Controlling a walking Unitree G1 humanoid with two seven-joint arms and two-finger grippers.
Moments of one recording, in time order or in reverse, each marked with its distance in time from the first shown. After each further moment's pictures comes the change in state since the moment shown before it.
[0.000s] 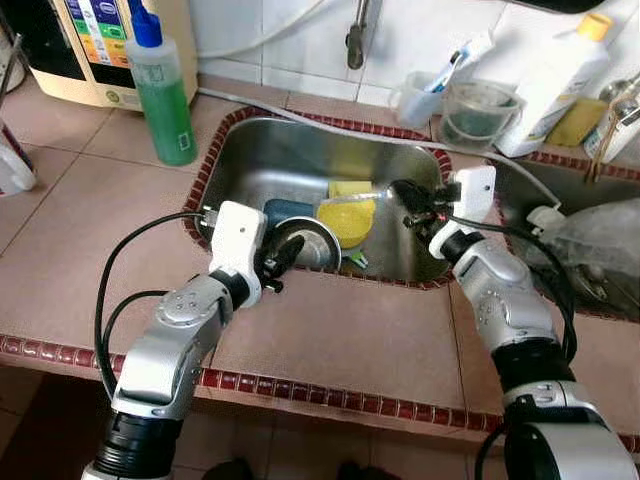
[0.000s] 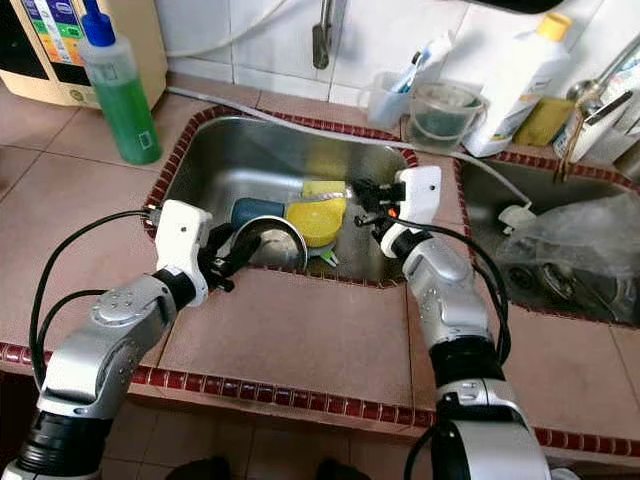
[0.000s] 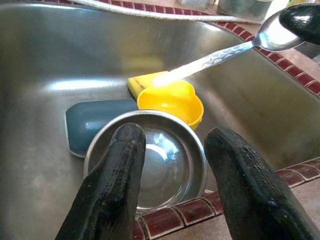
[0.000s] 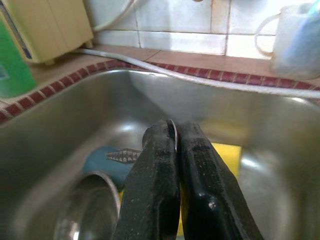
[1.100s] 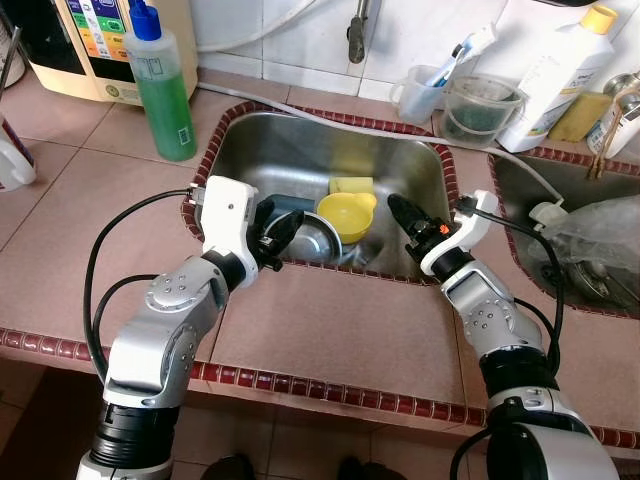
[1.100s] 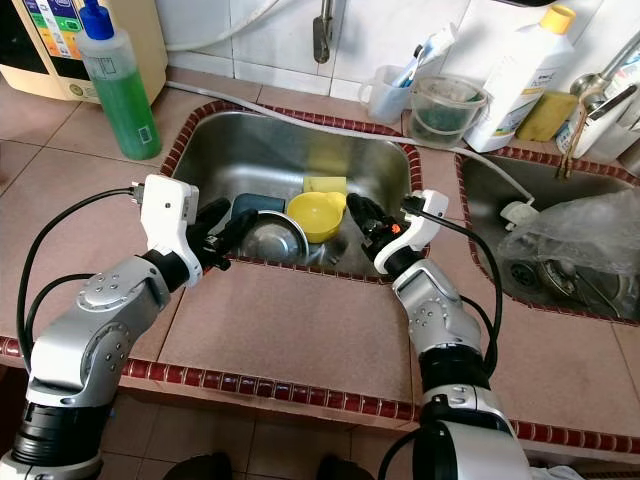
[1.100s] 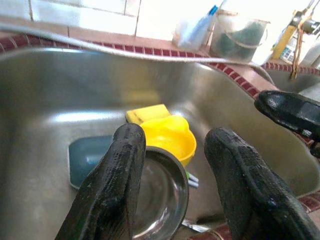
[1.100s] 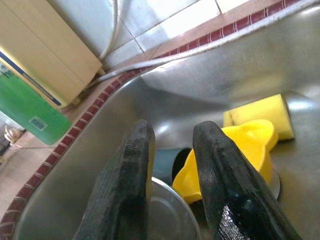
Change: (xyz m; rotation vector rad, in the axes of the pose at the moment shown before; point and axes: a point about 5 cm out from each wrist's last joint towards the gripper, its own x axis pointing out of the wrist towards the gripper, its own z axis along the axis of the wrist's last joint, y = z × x) left arm -0.001 0.000 0.031 -0.020 -0.111 -0.013; right arm -0.008 -0.002 -0.028 0.463 -0.043 -0.030
